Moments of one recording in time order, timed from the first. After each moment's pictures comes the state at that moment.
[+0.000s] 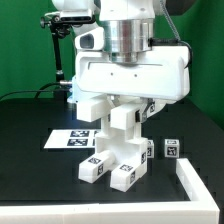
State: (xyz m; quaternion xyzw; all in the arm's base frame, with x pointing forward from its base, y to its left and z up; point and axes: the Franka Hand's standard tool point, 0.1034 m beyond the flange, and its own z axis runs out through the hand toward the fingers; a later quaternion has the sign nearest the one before) arm 0.539 0.049 0.114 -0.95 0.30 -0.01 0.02
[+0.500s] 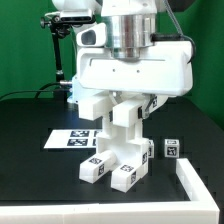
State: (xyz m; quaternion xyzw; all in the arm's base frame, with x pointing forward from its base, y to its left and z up) arm 0.539 0.053 0.126 -0.95 0.30 -0.01 0.03
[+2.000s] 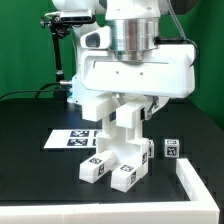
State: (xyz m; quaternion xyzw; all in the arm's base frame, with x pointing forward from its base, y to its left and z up) arm 0.531 0.050 0.117 -0.95 0.30 0.00 0.02
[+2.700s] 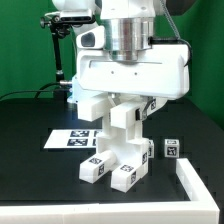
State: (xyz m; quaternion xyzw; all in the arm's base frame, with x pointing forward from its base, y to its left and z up) arm 0.535 0.047 0.117 -0.95 0.31 -0.01 0.02
